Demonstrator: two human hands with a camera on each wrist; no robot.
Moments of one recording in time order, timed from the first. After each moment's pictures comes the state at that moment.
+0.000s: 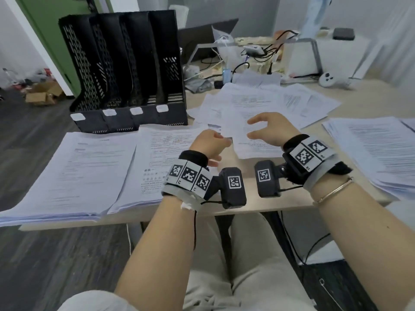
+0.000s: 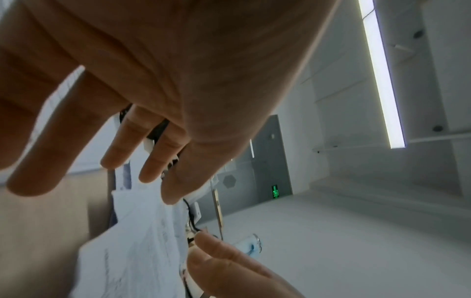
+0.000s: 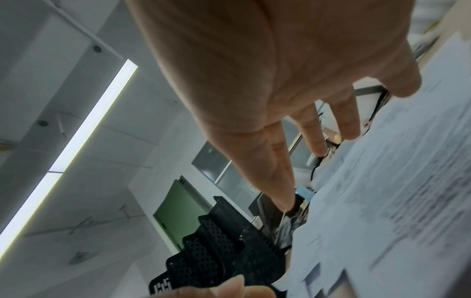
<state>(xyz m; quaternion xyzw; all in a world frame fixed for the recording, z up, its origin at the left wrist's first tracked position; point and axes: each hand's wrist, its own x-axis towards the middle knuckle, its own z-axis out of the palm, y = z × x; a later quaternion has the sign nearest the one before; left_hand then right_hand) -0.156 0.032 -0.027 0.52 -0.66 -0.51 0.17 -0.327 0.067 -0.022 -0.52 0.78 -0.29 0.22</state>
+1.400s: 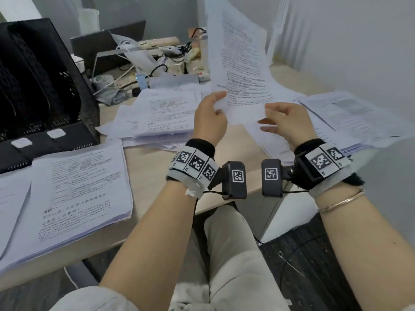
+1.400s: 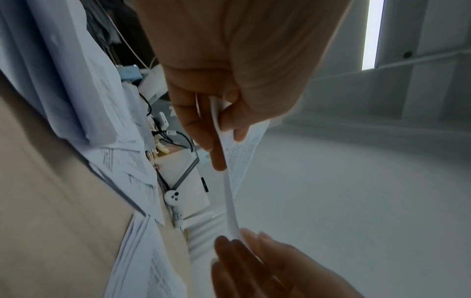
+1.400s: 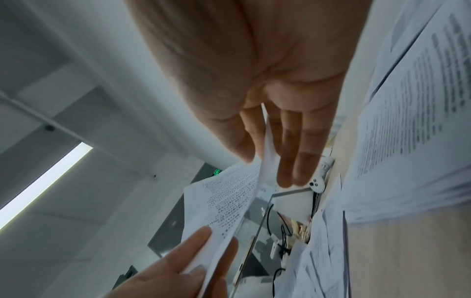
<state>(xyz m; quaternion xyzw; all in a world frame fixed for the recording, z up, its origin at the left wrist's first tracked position) -0.360 0.090 -0.020 0.30 -0.77 -0.42 0.37 -0.487 0.200 -0.025 -0.27 0.69 -0.64 0.19</state>
